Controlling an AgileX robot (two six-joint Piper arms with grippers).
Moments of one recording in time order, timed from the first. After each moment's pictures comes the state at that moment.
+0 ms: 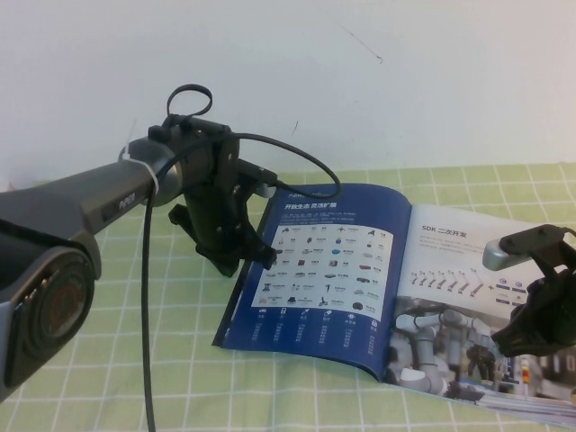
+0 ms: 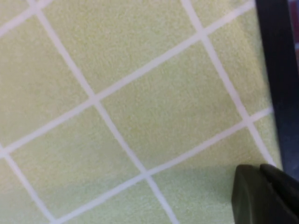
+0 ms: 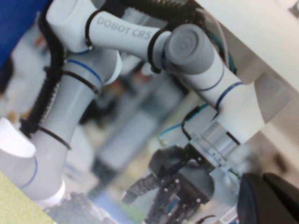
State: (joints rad) right arm 0.14 1.84 -0.88 0.53 0.54 -0.75; left arm -0.47 2.26 -1.80 0.01 0.99 0.08
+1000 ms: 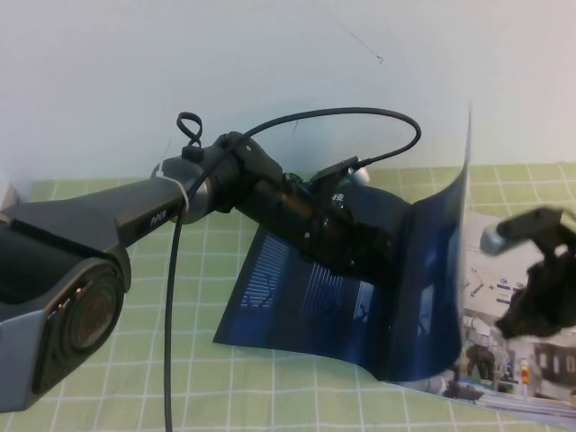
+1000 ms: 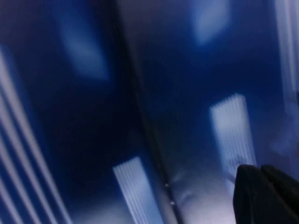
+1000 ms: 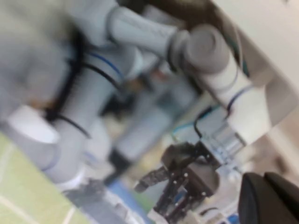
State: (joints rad) right arm 0.14 1.79 -0.93 0.49 0.61 -0.74; left arm -0.52 2.29 -1.79 -1.02 1.06 0.56
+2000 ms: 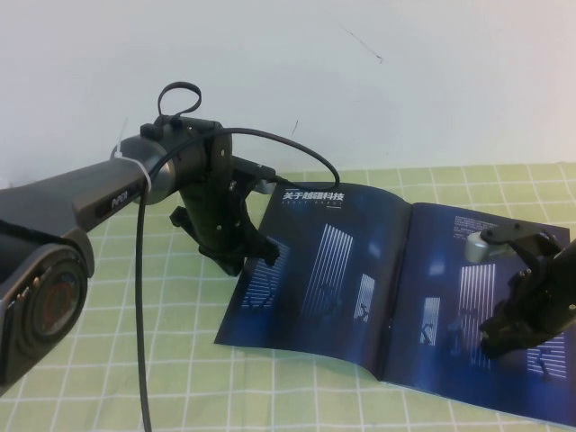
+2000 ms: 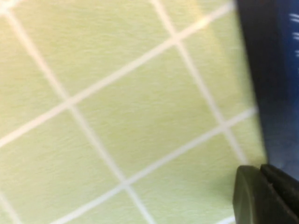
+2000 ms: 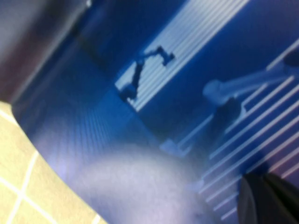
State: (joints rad) right arm 0.14 1.92 -1.03 0.54 0.75 -0.75; left arm -0.45 2.24 -1.79 -0.06 0.97 0.10
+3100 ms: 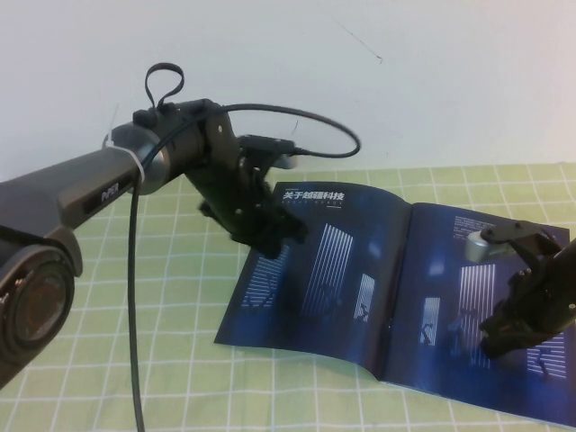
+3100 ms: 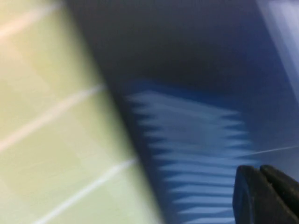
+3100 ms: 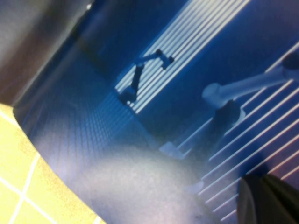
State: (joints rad) right arm 0.14 1.93 -1.03 0.54 0.76 -0.75; left arm -0.45 2.19 -1.79 -0.35 0.93 0.24
